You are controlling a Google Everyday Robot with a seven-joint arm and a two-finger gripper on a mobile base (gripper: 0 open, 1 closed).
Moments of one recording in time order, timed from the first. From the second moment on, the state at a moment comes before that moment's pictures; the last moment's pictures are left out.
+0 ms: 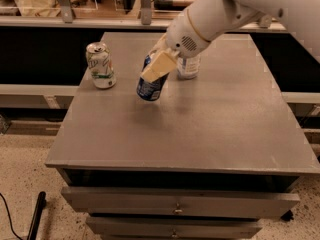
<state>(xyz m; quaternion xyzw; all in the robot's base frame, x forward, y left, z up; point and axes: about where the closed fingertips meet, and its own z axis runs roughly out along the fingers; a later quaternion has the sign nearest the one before) 0.578 0.006 0.930 -0.60 0.71 0.20 0.31</state>
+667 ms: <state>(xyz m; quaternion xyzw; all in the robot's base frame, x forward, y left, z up) 0.612 0.028 0.927 -0.62 0.72 0.14 0.27</state>
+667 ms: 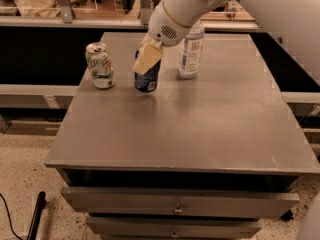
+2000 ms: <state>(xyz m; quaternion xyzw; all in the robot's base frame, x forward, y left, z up) 0.625 0.088 0.910 -0.69 0.69 0.11 0.21</state>
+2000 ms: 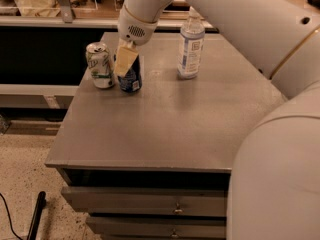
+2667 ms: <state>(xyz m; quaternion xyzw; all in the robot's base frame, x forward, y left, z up) 0.625 0.090 0.907 -0.69 0.69 0.11 0.21</state>
